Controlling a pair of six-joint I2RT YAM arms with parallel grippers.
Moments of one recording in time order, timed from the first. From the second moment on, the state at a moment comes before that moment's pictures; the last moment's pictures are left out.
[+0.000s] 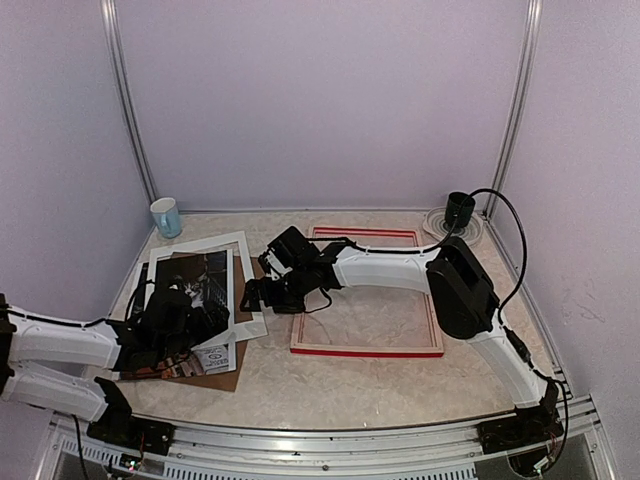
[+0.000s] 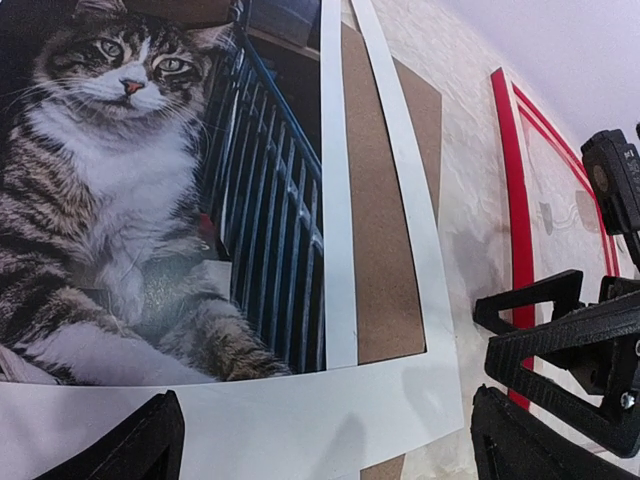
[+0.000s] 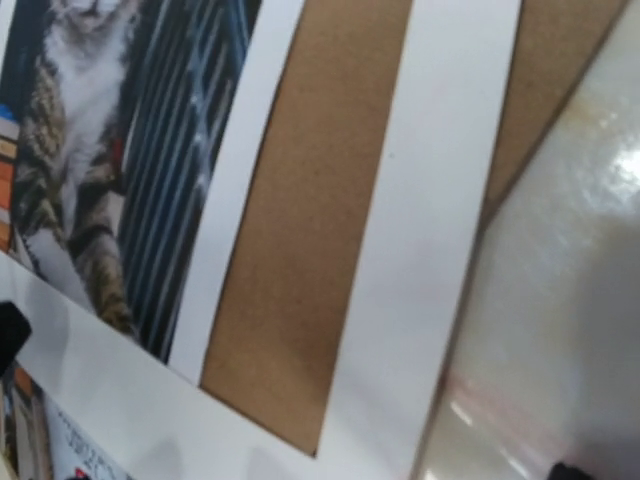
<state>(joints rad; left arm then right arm) -0.69 1.14 0.29 0.18 -0.36 -0.93 0.97 2.48 2.06 -0.40 -0.31 0.65</state>
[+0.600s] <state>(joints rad) -0.77 1.28 0.26 0.34 -0.37 -0.95 0.96 2.53 2.08 -0.30 -0.43 0.79</state>
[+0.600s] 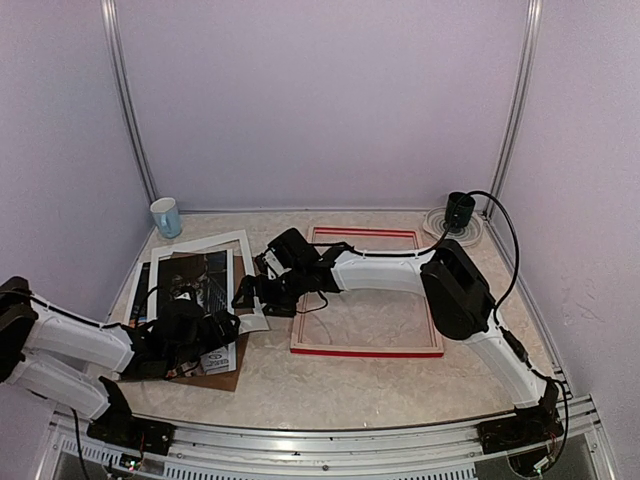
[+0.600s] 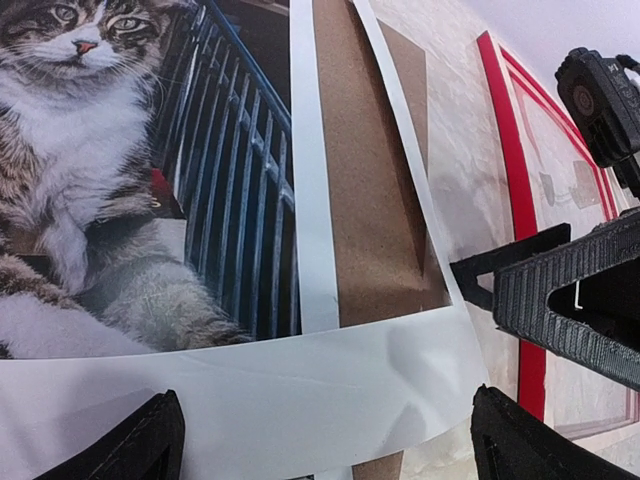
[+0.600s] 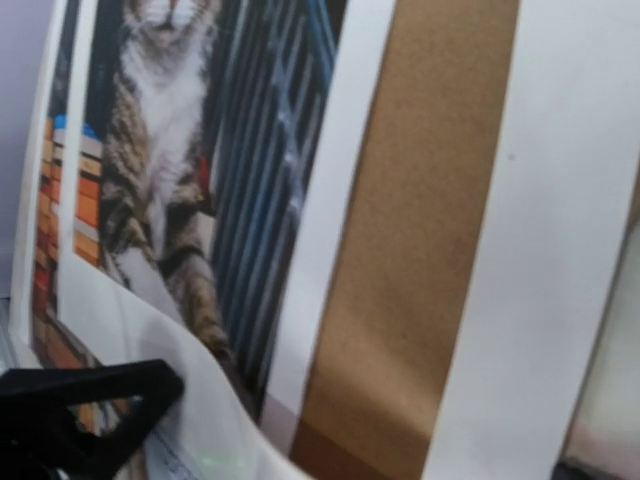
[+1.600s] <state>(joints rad) -0.81 1.30 0.27 0.37 -0.39 -0.96 0.92 2.43 1.75 0.17 -0.74 0.99</state>
